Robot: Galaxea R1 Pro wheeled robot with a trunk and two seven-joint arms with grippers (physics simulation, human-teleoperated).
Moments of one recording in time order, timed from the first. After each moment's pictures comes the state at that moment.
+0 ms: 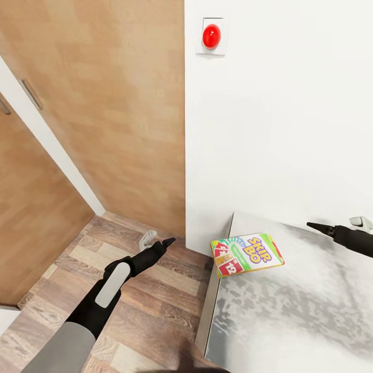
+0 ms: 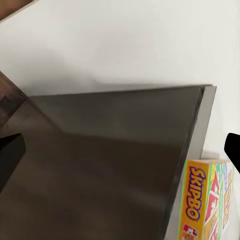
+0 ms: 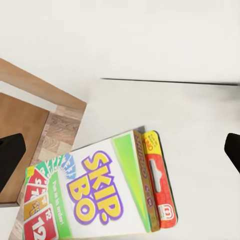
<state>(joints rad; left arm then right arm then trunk) -0.61 0.02 -0.24 -1.01 1.08 0.47 -0.05 -0.46 -0.77 -0.15 -1.33 -1.01 0.81 0.44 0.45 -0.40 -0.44</state>
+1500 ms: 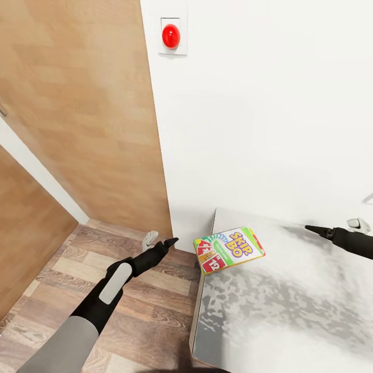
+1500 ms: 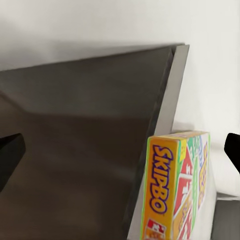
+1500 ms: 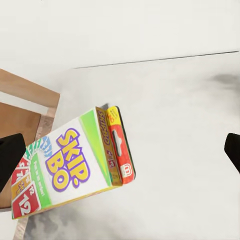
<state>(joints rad) -0.65 0.01 -0.24 -0.89 1.08 0.47 -0.21 -0.46 -0.77 -0.15 -1.34 -1.01 0.87 0.44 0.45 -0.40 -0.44</state>
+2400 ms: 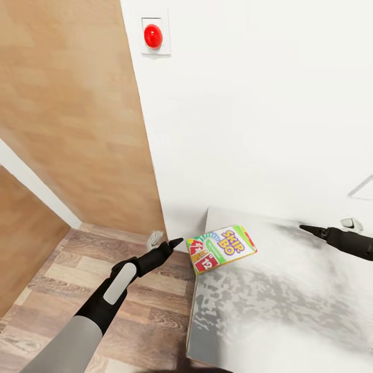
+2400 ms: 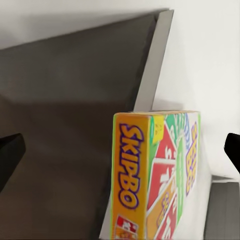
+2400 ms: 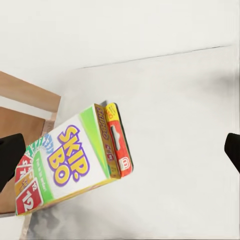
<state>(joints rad) -0.65 -0.01 -0.27 -0.89 1.08 0.47 -0.21 -0.46 -0.73 -0.15 -1.36 -1.00 0.88 0.44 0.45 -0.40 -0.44</state>
